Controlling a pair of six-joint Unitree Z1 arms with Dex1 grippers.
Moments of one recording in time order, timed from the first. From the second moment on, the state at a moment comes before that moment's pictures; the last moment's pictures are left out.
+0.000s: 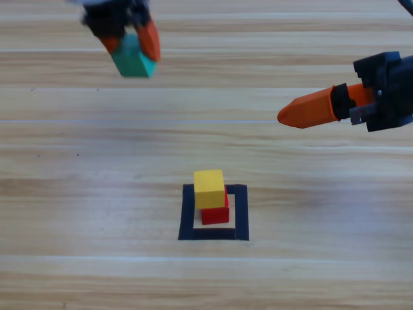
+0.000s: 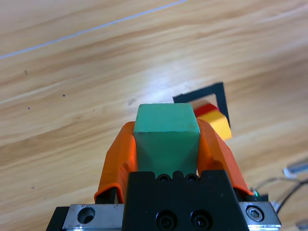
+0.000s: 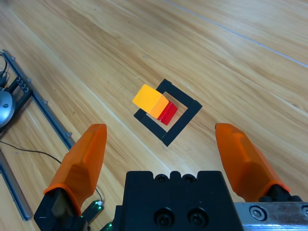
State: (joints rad) arm 0 -0.57 2.03 -2.13 1.33 0.00 -0.41; arm 1 0.75 1.52 -0.91 0.07 0.28 0.27
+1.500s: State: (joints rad) arm 0 -0.87 2.13 -2.11 1.41 0.14 -0.96; arm 1 0.75 1.52 -0.87 0.07 0.28 0.28
